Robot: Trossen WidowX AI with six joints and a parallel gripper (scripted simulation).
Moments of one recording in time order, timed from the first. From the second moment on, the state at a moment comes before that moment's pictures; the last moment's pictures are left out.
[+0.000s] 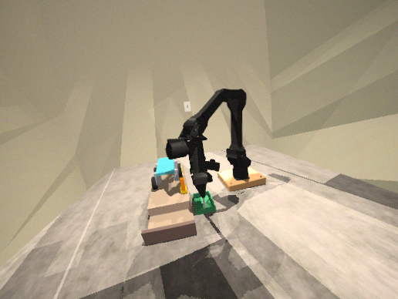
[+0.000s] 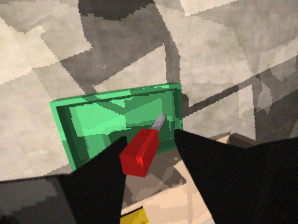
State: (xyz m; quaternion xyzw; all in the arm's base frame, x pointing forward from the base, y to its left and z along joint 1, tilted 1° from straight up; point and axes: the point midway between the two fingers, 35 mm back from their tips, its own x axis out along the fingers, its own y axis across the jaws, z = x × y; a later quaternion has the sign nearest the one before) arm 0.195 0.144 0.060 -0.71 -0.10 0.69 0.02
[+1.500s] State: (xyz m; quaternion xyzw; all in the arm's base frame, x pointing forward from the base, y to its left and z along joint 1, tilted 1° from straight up) arm 0.199 0.117 0.041 -0.71 -0.10 0.69 0.02
